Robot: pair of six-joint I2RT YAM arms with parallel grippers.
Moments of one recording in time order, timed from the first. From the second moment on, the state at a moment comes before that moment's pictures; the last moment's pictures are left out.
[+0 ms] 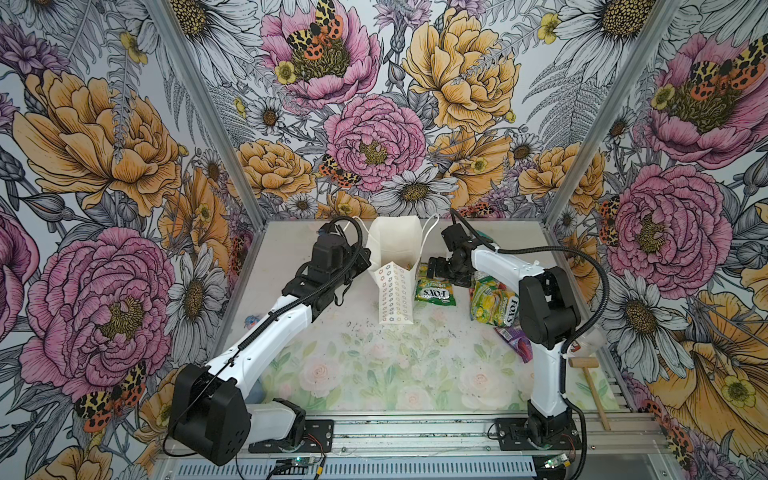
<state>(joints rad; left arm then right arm) -0.42 1.30 1.04 -0.15 0.07 -0.90 0.36 2.08 1.61 -0.76 -0.13 0.54</state>
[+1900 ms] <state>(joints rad) -0.42 1.30 1.03 -0.13 0.07 -0.92 0.36 2.00 1.50 -0.66 -0.13 0.52</state>
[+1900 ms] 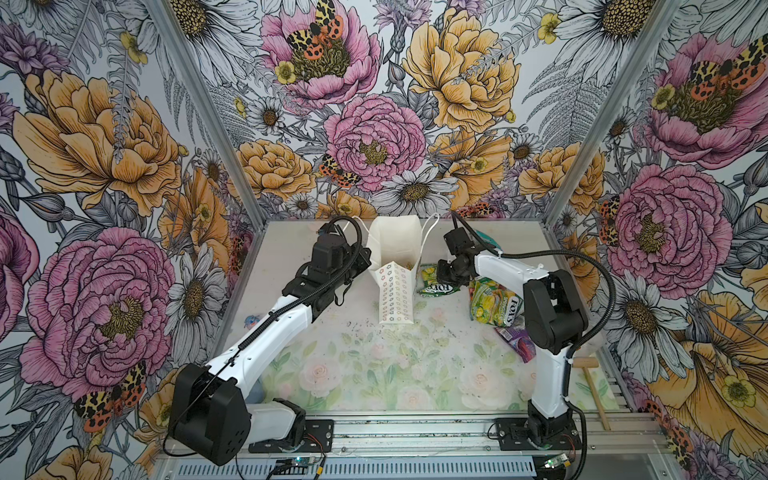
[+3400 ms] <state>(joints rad) -0.42 1.30 1.03 -0.13 0.08 -0.93 0.32 1.50 1.71 -0.72 0.04 0.56</state>
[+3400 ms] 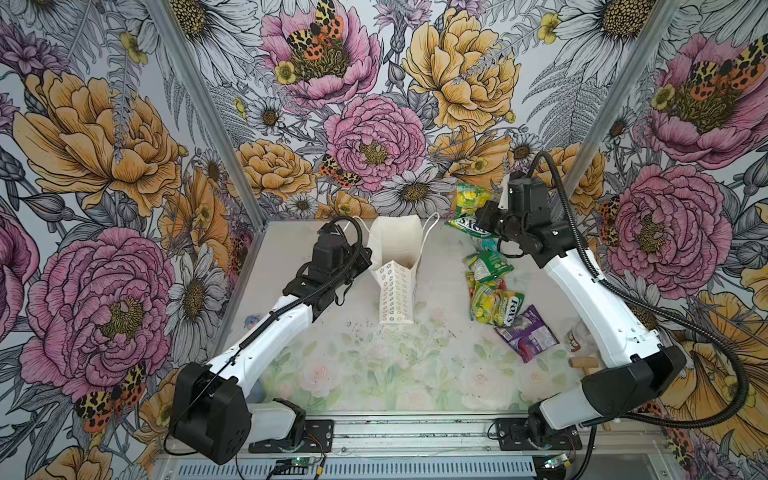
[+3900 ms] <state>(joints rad) -0.42 1.31 1.03 -0.12 0.08 -0.93 0.41 1.45 1.72 -0.58 0.12 0.52</state>
